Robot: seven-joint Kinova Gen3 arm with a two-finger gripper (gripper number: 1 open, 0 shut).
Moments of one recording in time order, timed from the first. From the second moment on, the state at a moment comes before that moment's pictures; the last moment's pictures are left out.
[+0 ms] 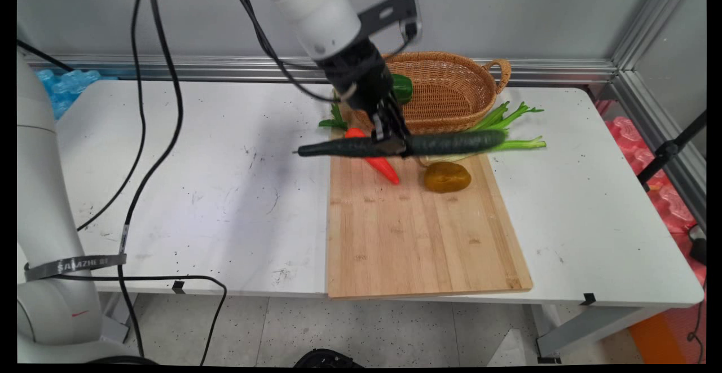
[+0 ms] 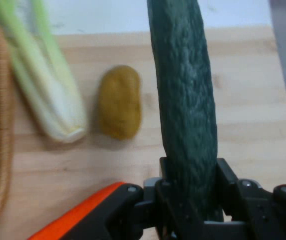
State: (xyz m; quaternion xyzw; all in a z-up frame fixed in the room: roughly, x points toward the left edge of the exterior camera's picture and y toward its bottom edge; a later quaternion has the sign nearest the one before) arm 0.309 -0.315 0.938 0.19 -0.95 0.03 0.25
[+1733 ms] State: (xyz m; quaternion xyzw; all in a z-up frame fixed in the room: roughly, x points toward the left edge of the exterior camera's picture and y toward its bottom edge) arm 0.306 -0.483 0.891 0.39 -0.89 0.12 0.19
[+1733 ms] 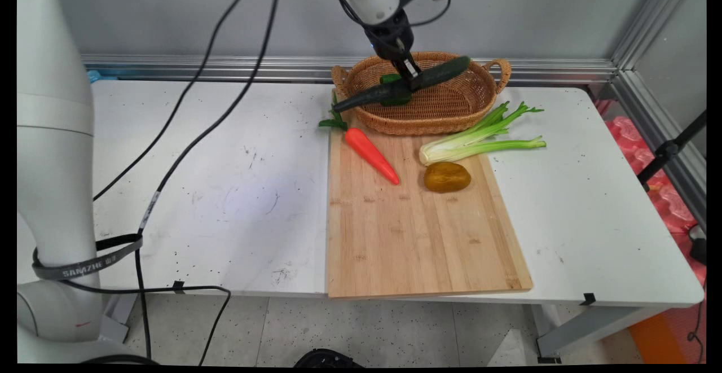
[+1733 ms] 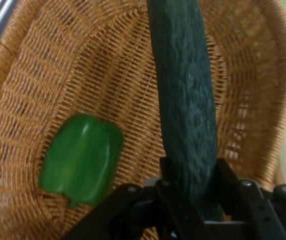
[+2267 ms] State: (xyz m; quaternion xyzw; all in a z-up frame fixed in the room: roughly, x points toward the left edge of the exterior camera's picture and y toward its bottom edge) arm 0.283 -0.521 0.852 0.36 -0.91 0.13 0.15
